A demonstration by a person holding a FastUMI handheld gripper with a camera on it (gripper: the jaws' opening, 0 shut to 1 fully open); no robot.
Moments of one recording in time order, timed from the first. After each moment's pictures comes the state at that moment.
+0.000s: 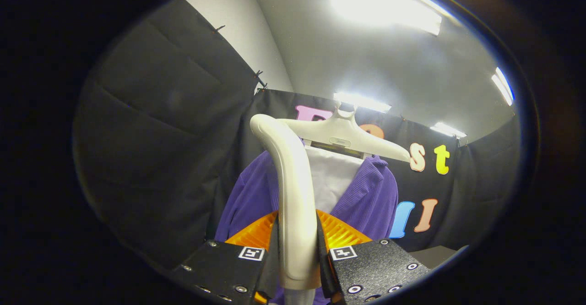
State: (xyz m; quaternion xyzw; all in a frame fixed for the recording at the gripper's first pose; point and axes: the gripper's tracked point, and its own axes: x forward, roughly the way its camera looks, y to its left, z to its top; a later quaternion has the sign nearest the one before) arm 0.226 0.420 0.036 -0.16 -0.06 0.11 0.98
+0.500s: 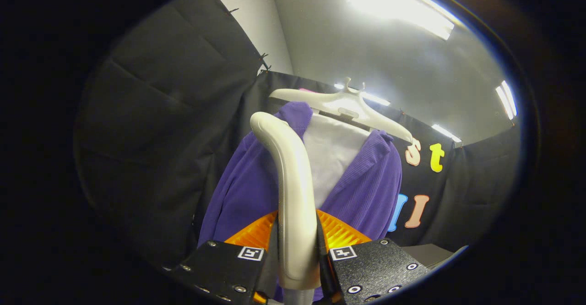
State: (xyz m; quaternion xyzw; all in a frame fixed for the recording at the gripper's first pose) arm 0.217 0.418 -0.044 -0.19 -0.02 0.10 0.98
